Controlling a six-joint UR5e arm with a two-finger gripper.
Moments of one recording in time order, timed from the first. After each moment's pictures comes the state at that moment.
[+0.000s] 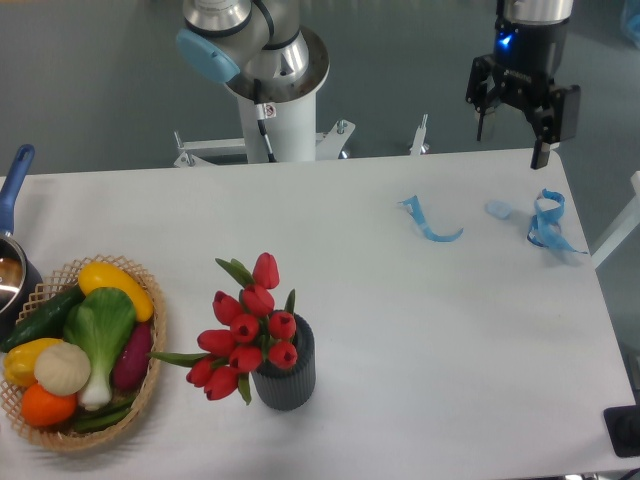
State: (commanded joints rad) arm 2.96 -1.57 -1.66 -1.17 1.21 1.94
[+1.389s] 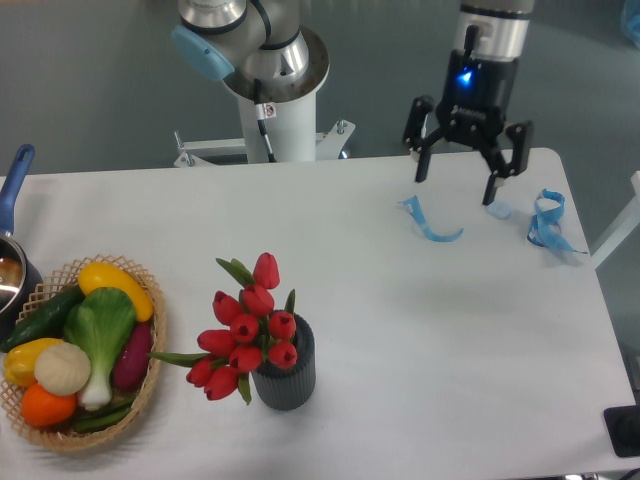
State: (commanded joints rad) arm 2.85 -1.58 -1.81 -1.03 0.93 1.35
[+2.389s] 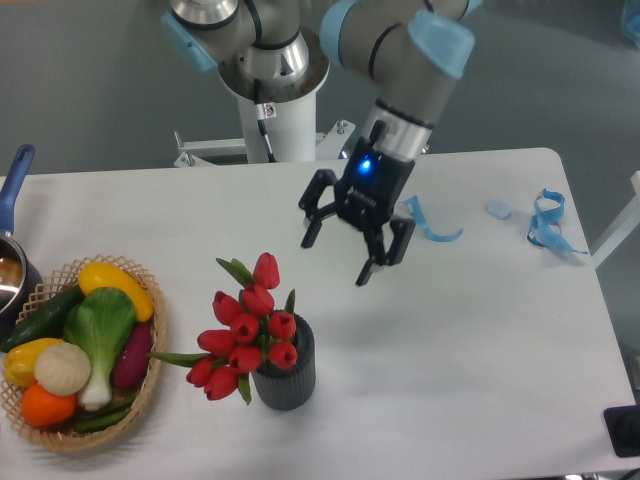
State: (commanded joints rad) arm 2.61 -1.74 -1.87 -0.80 0.80 1.32
